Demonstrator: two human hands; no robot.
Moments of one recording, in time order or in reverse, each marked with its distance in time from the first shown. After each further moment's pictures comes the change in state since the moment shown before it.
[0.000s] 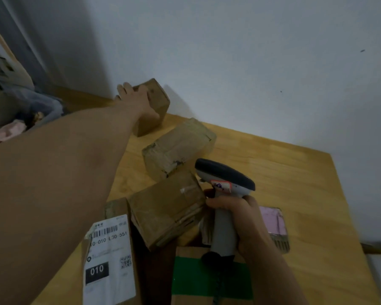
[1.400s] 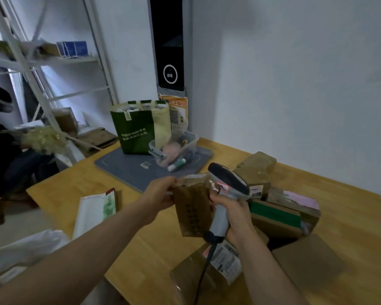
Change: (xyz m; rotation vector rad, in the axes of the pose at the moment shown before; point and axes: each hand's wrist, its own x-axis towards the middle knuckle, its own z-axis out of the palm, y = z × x) left_hand -0.523 -0.151 -0.087 -1.412 -0.038 -0.358; right_hand -0.274 0.084 0.089 0.175 -0.361 -0.089
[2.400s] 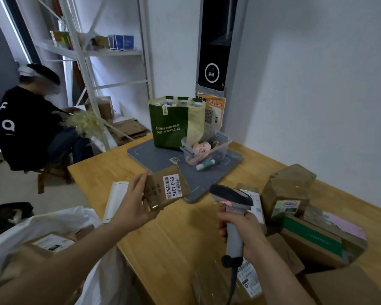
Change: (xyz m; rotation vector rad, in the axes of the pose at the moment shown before) left_hand 0.011 -0.098 -0.134 0.697 0.335 0.583; right_hand 0.000 0.028 0.029 -0.402 -0.210 0.080
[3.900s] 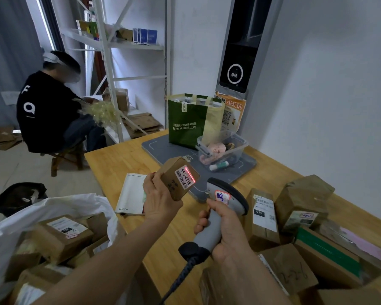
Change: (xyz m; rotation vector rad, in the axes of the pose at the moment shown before) left_hand 0.006 0.009 0.044 0.124 0.390 -0.432; right_hand -0.036 -0.010 0.095 0.516 -0.122 0.263
